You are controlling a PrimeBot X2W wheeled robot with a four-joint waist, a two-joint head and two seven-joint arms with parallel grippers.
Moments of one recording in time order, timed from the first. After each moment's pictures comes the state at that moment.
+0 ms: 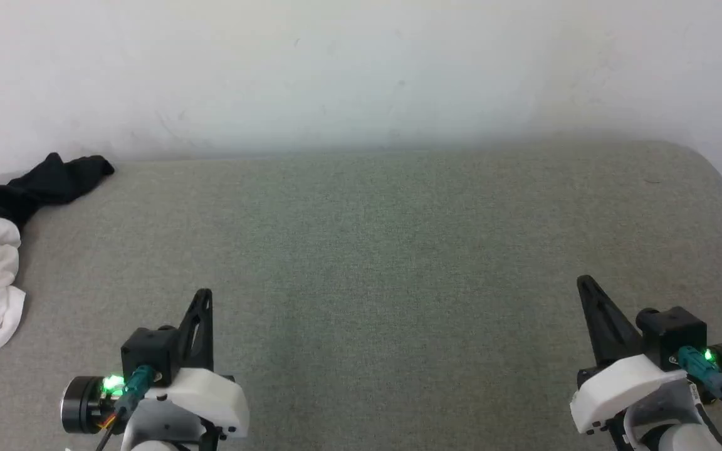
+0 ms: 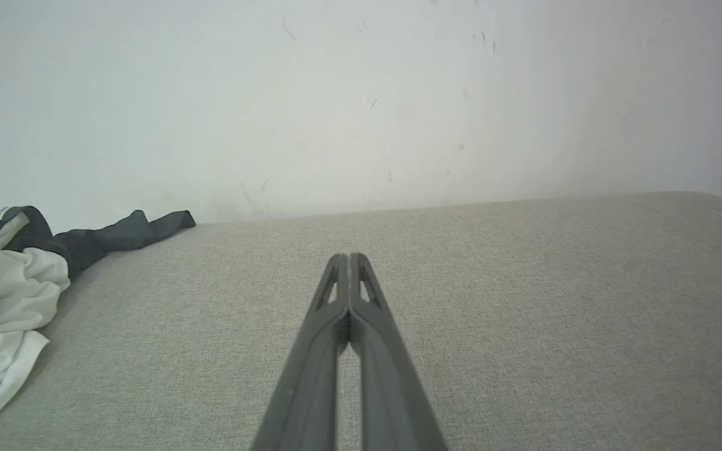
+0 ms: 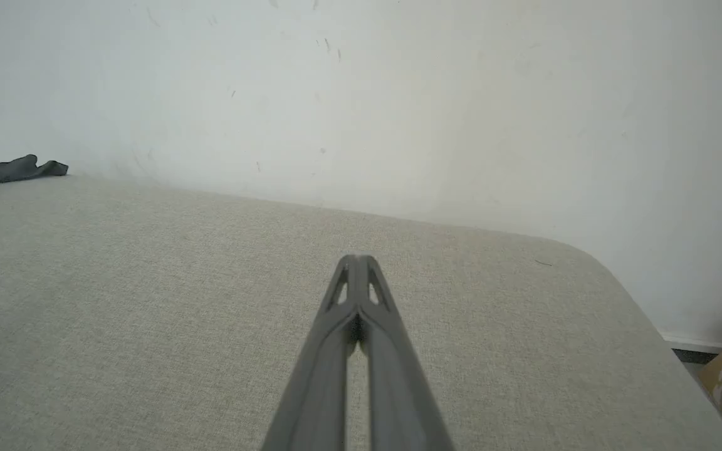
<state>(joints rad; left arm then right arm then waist) 0.01 0.05 0.00 0.00 -0.01 -0.01 0.00 0.01 -0.05 0.00 0.00 0.01 0.13 0.00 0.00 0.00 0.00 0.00</state>
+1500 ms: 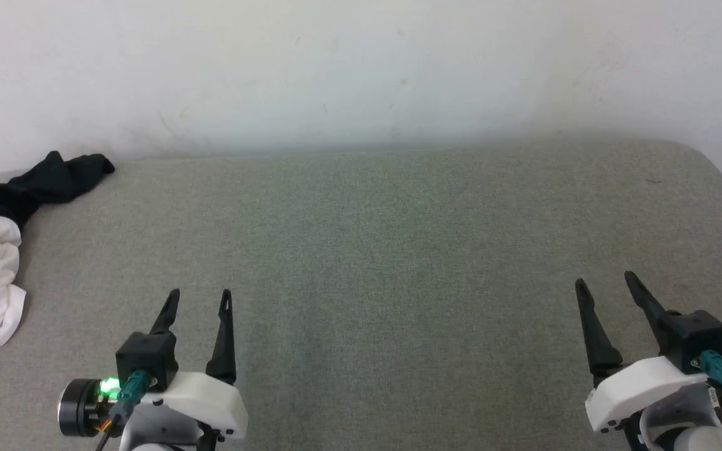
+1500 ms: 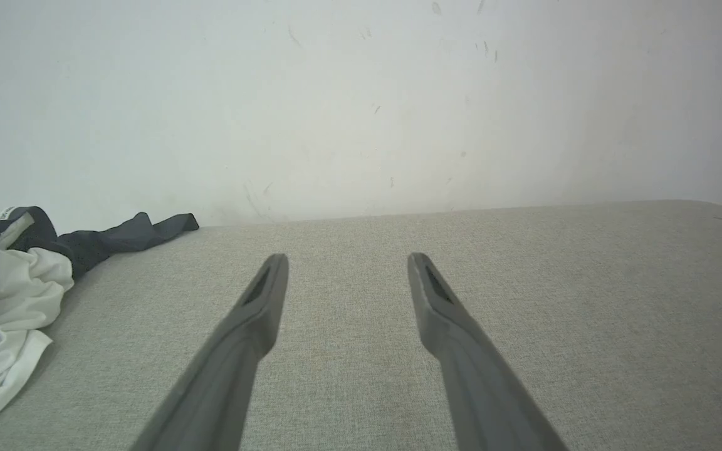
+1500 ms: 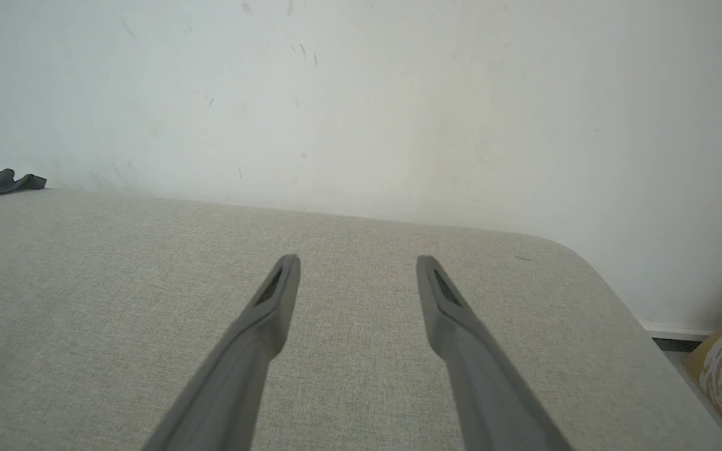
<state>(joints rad) 0.02 0.05 0.00 -0.01 -0.01 -0.01 -0.03 0.02 -0.05 -0.04 0.01 0.02 0.13 -0.03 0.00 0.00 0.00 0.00</state>
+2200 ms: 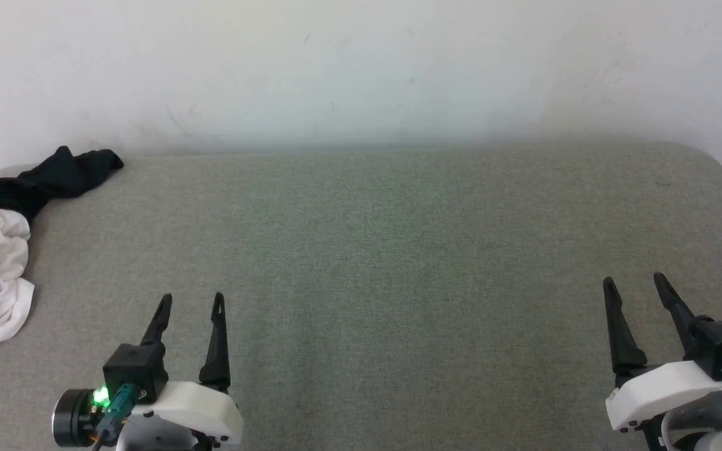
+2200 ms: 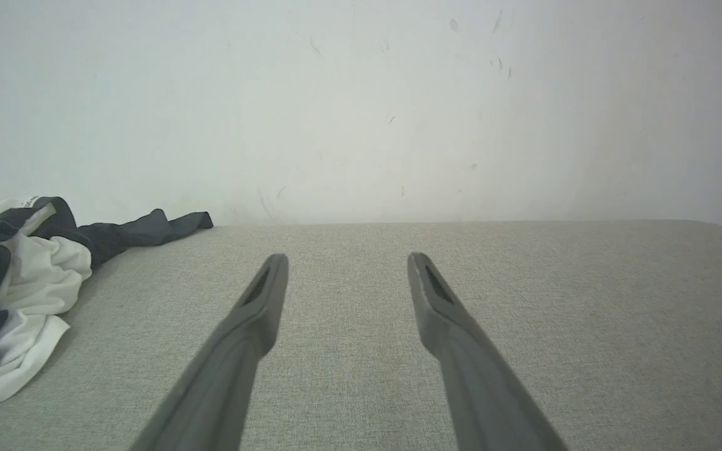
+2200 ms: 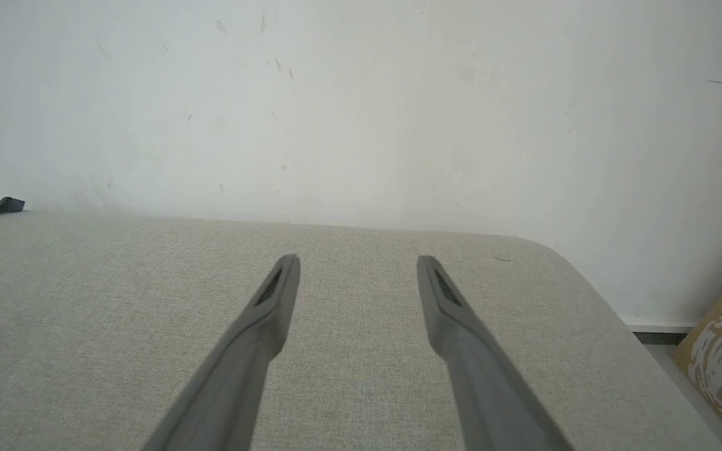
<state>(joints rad) 0.04 0.05 0.01 -0.02 -0.05 0.00 -0.07 0.03 -0.05 -0.11 0.01 0.04 0.13 -0.07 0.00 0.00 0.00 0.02</state>
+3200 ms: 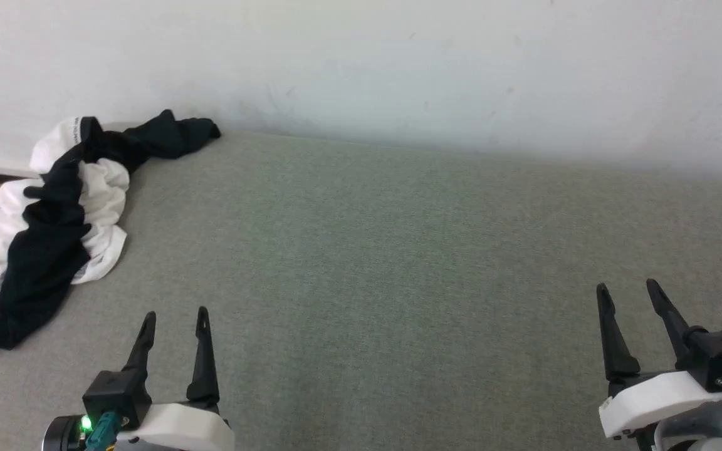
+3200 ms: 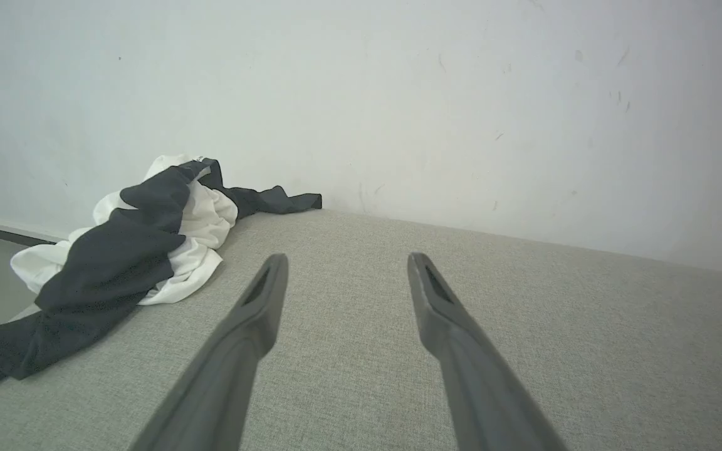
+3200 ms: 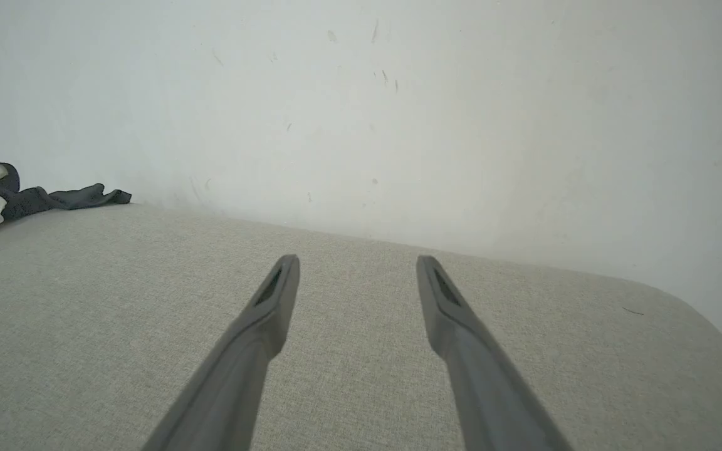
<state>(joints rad) 0.10 0.05 0.02 -0.04 -0.11 0.03 -0.13 0.04 -0.05 -0.09 0.04 0.05 0.13 -0.13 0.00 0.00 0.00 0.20</state>
